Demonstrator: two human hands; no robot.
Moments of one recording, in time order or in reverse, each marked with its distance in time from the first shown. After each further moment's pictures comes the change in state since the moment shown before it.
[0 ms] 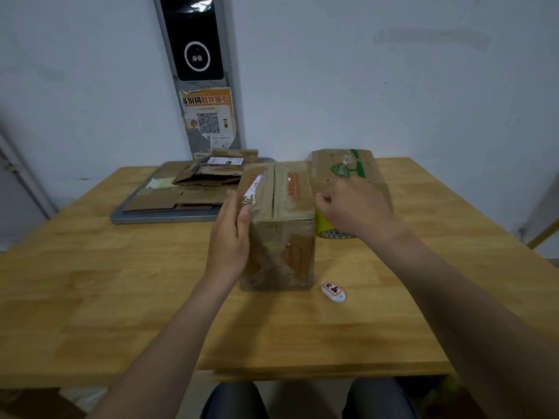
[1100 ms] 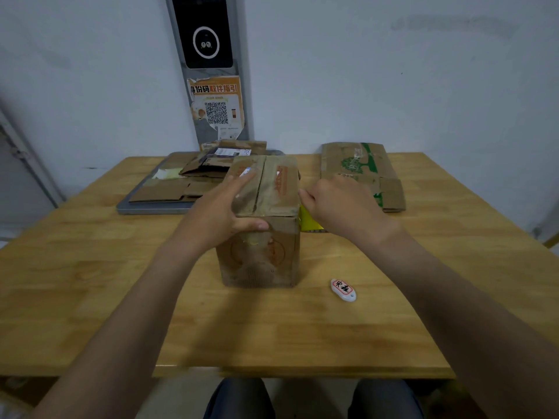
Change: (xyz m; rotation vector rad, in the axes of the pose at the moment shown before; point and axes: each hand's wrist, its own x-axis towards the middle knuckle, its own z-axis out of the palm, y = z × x) left_hand 0.052 -0.003 -0.057 0.387 -0.388 0.069; right_hand 0.010 -0.037 0.011 -0.029 -0.056 -0.114
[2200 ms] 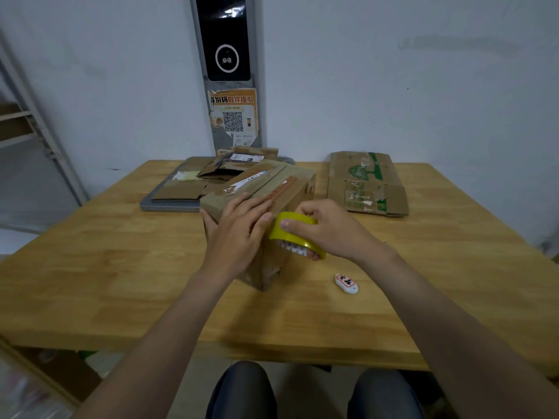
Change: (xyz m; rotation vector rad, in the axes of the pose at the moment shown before) left_hand -0.064 0.024 0.031 0.099 0.307 0.020; right_hand -0.043 -0.036 -0.007 0.984 -0.273 0.094
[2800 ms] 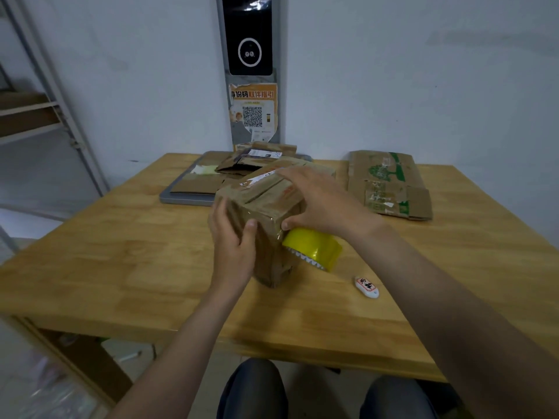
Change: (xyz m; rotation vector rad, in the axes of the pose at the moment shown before) left_hand -0.031 -0.027 0.009 -0.556 0.326 -0.320; right_hand 0.066 -0.018 0.015 -0.737 -0.020 -0.104
